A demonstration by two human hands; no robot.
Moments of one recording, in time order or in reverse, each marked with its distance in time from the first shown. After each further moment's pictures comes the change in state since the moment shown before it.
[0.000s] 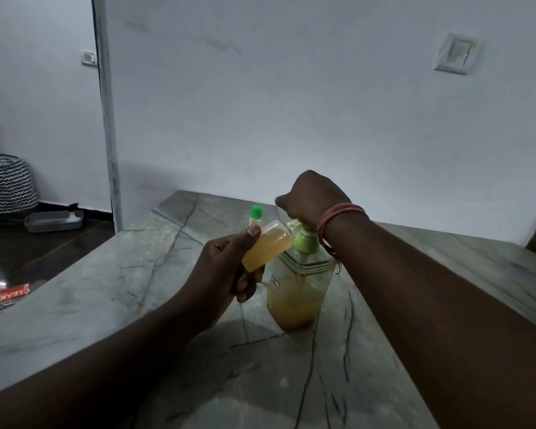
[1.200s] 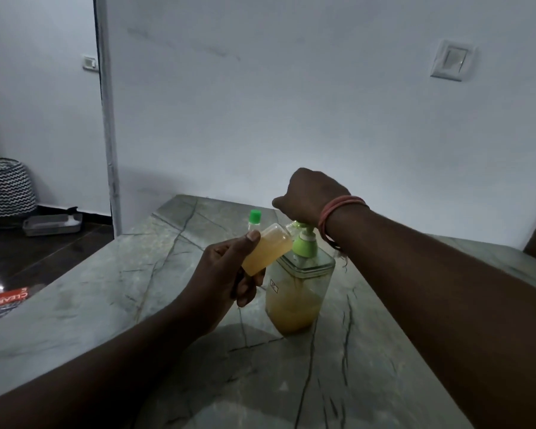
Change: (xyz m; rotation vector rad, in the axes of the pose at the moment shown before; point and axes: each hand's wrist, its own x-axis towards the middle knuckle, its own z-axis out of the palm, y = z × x) left_hand 0.001 -0.006 -0.002 0.015 0.009 -0.012; right_hand -0.001 -0.004 -0.005 -0.107 0.032 -0.075
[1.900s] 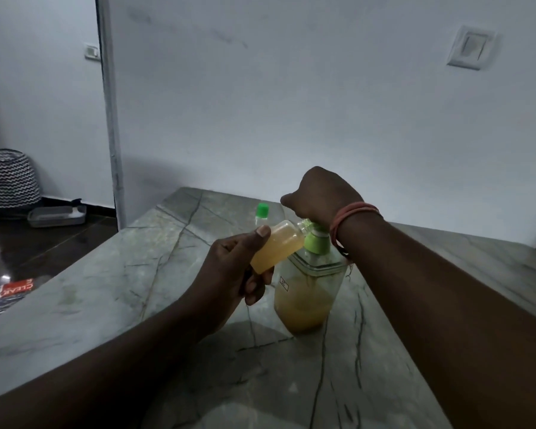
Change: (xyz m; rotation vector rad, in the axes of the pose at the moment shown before) left_hand 0.003 -0.001 -0.007 -0.013 -0.033 0.018; right_hand 0.004 0.002 0.012 0.095 -0.054 0.055
